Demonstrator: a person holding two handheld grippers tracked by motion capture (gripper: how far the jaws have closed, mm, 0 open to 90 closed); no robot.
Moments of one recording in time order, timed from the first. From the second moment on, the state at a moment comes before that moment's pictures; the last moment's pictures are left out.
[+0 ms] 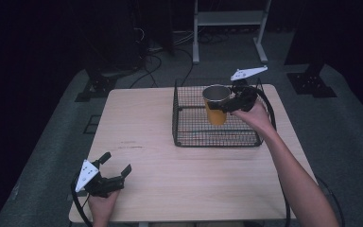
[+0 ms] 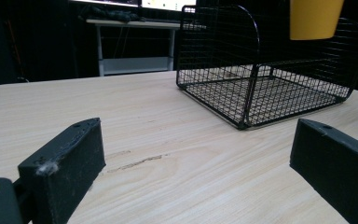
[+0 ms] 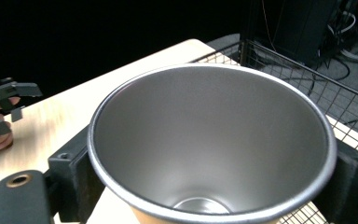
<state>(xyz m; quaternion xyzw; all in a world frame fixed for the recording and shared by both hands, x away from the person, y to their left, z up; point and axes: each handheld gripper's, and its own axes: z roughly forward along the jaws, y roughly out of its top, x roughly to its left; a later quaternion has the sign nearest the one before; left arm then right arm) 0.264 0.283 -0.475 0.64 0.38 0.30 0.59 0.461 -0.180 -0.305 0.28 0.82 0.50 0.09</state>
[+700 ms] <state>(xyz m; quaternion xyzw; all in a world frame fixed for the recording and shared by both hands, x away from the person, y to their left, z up) 0.265 0.284 -0.475 0.64 0.38 0.30 0.60 0.503 -0.163 -0.330 0.29 0.82 0.49 0.07</state>
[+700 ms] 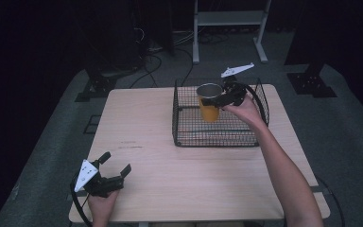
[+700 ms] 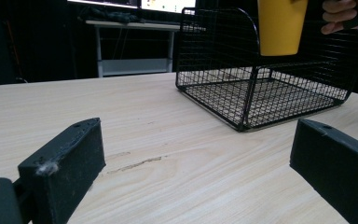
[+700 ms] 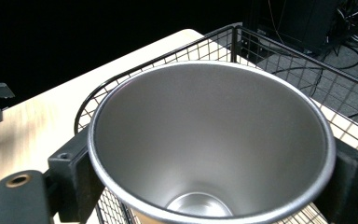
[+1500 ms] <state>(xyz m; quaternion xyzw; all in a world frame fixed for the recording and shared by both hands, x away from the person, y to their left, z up) 0.265 0.285 -0.476 0.64 0.38 0.30 0.60 0.531 -0.139 -0.373 0.30 0.84 0.45 0.05</state>
